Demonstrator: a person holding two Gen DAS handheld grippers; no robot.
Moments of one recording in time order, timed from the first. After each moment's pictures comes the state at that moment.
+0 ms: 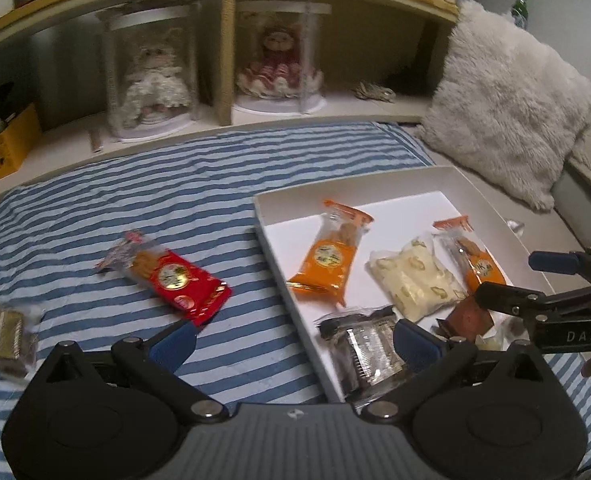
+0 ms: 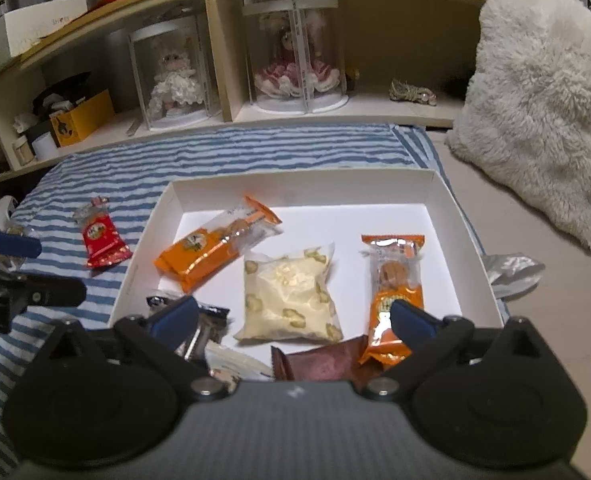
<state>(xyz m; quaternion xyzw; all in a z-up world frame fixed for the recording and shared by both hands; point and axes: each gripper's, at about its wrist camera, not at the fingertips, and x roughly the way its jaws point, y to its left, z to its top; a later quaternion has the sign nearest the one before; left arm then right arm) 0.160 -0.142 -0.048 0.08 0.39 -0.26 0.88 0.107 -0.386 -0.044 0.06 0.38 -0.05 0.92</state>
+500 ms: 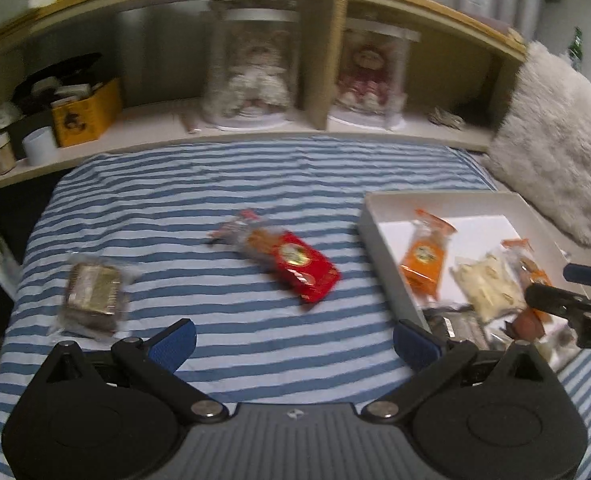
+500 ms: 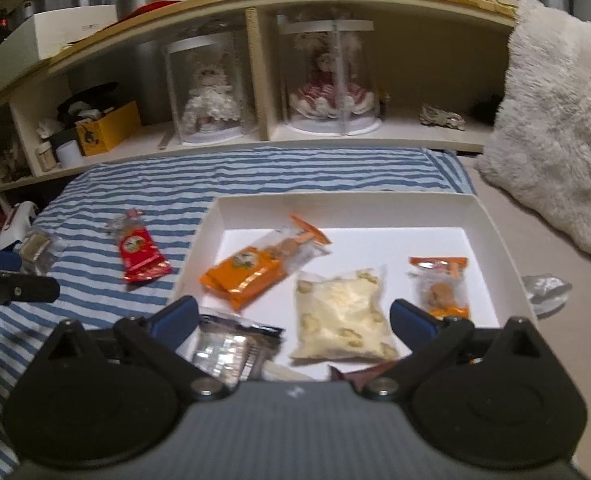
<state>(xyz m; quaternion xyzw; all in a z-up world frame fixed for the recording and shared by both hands) 0.165 -0.051 -0.049 0.04 0.37 -0.18 0.91 0.112 -0.349 -0.039 0.05 0.35 -0.02 0.93</state>
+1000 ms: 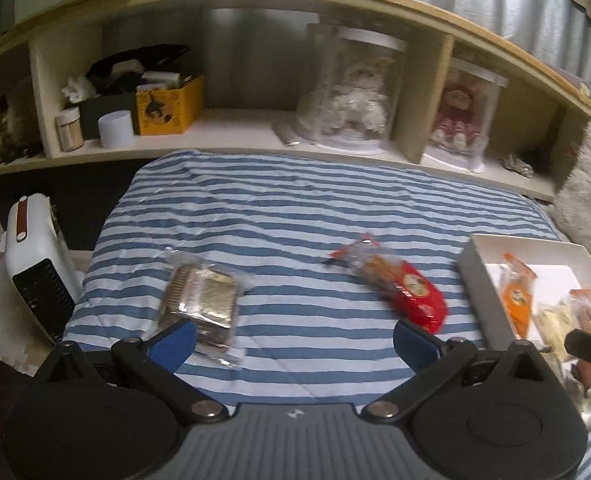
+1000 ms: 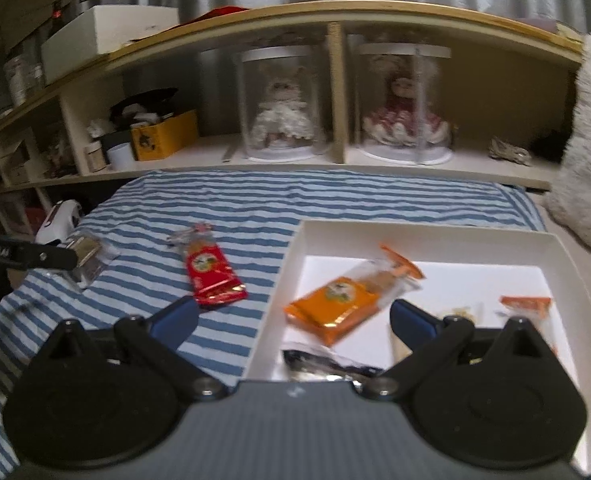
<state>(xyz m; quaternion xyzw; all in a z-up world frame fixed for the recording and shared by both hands) 0.203 0.026 -0.063 0.00 0.35 -0.11 0.93 0.139 -0.294 -0.047 0.03 0.31 0.06 0.95</state>
